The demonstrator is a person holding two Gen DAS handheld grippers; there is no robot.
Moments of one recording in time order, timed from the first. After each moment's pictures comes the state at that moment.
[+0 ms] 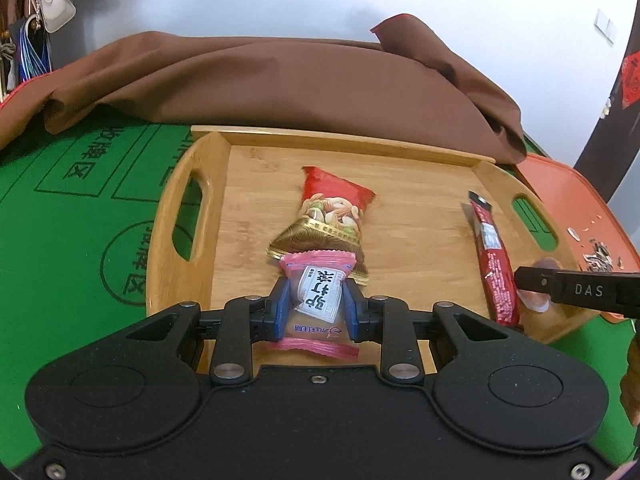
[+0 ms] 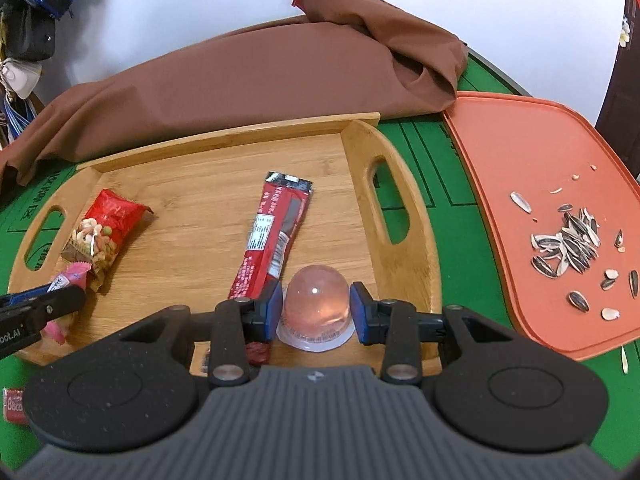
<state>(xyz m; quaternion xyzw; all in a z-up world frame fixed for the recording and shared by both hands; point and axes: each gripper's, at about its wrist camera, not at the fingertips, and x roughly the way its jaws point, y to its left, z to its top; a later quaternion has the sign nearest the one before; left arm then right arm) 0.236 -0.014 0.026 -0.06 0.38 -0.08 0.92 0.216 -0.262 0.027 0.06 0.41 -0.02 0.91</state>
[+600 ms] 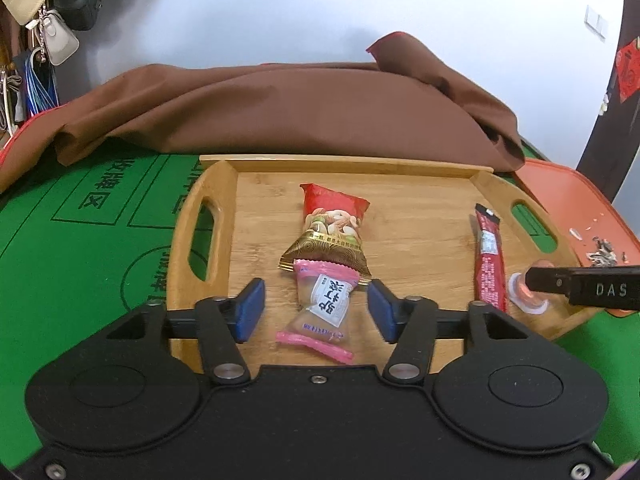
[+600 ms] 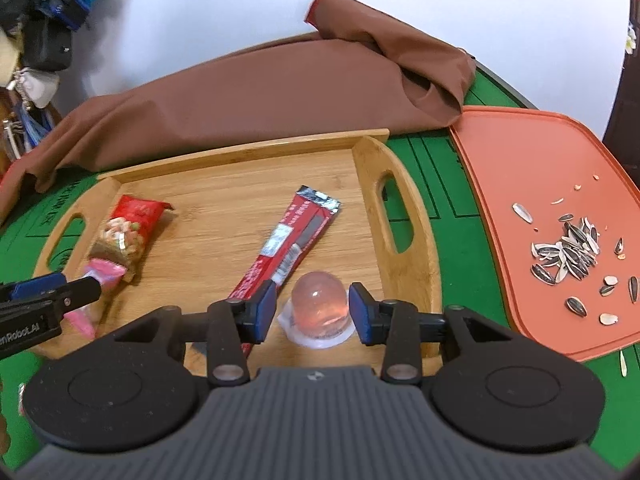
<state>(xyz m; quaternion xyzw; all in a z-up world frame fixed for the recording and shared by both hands) 0.217 -0.014 0.039 -0.03 0.35 -0.08 0.93 0.199 -0.263 0.041 0.06 0.39 0.00 0.92</state>
